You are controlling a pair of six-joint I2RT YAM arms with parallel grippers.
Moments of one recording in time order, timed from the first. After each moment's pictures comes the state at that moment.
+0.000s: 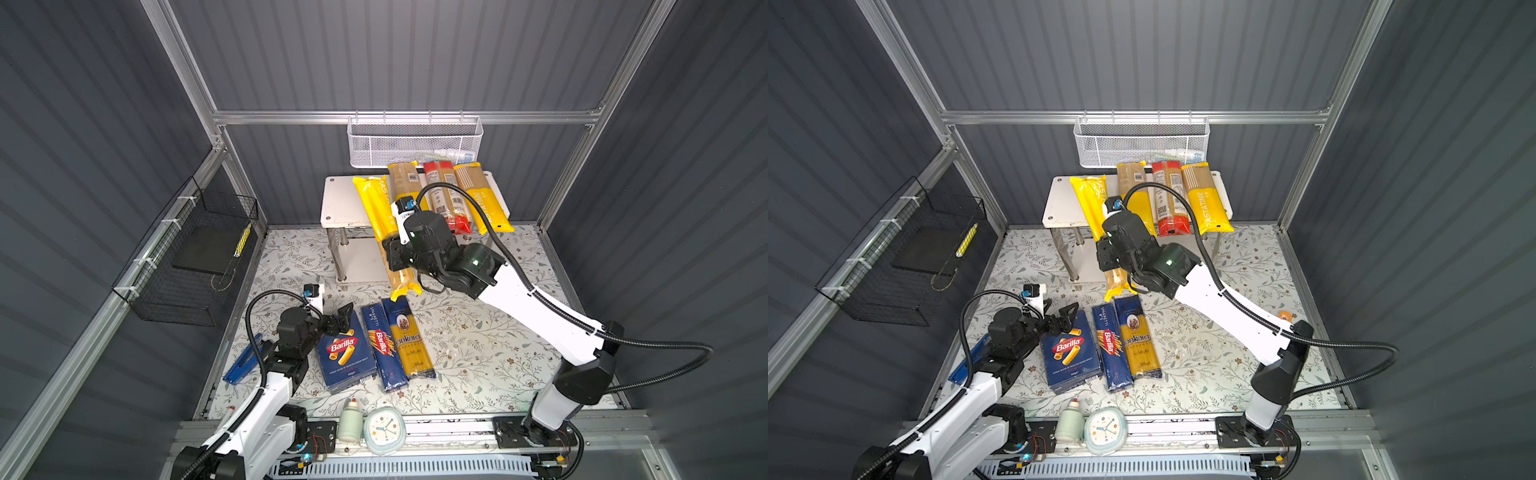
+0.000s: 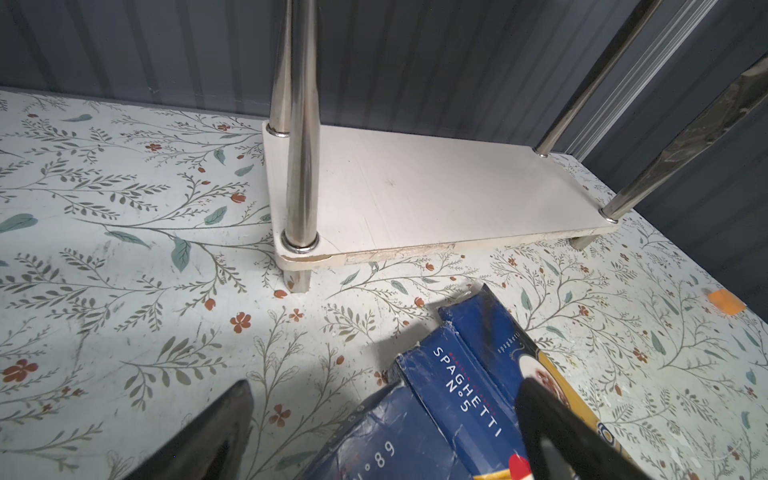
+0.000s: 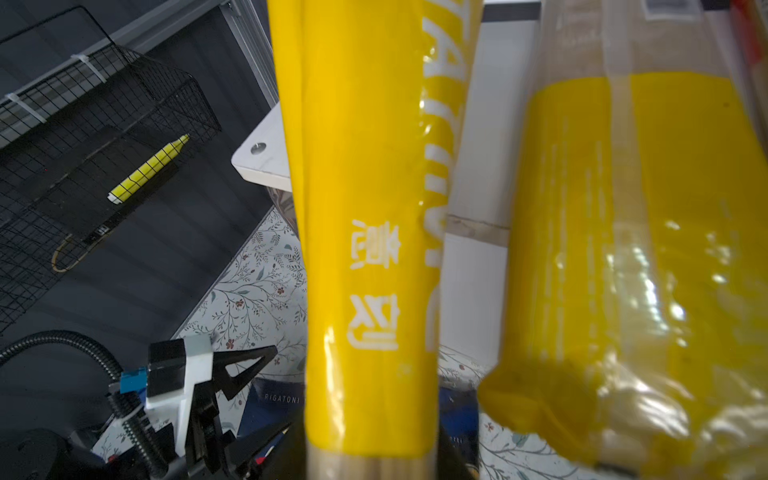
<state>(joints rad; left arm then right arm) -0.21 0.89 0.30 0.26 0.25 -0.19 0.94 1.72 1.95 -0.68 0.28 0.38</state>
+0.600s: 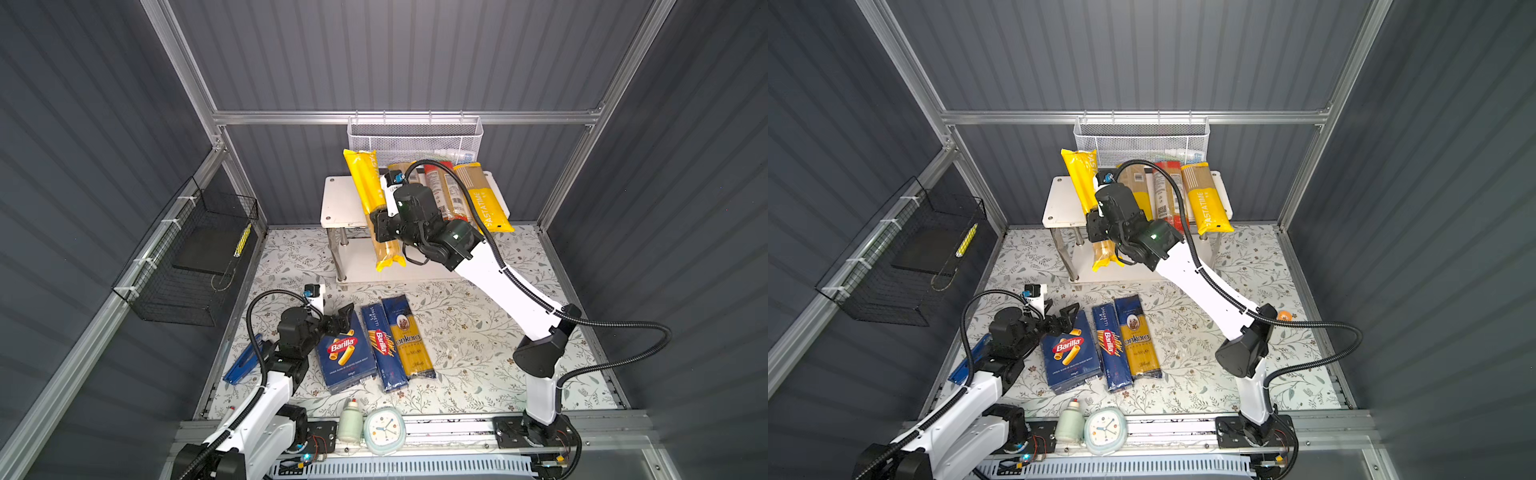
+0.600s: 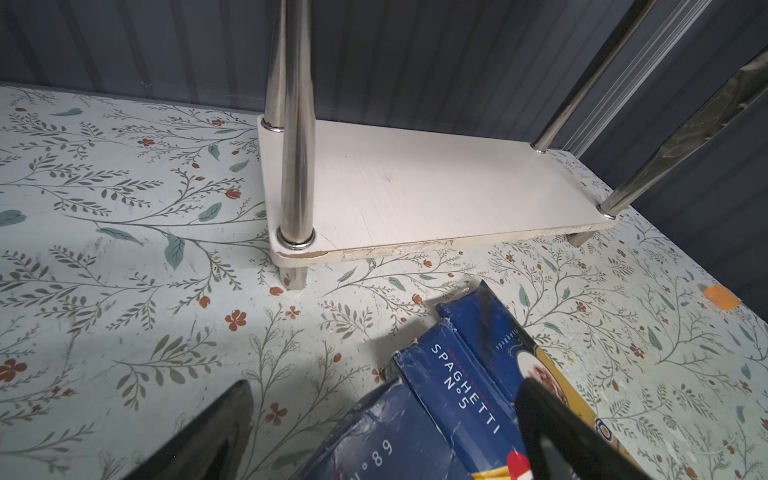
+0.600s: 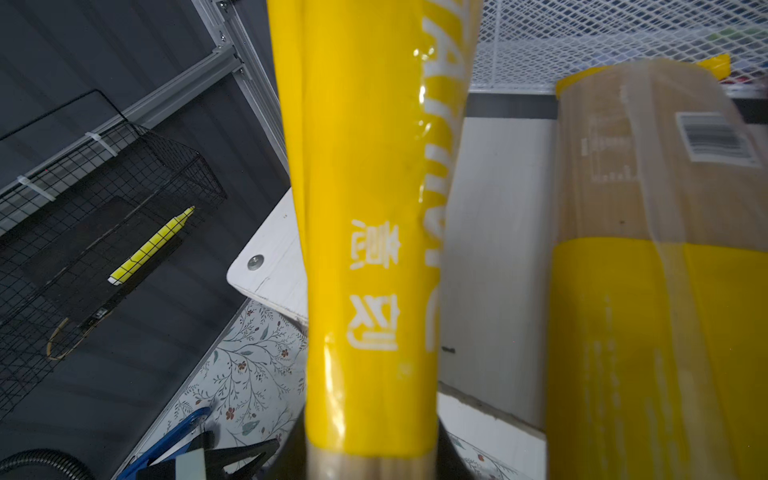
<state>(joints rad) -0.21 0.90 0.30 0.26 0.26 -0.19 0.85 1.97 2.30 -0.69 0.21 0.34</state>
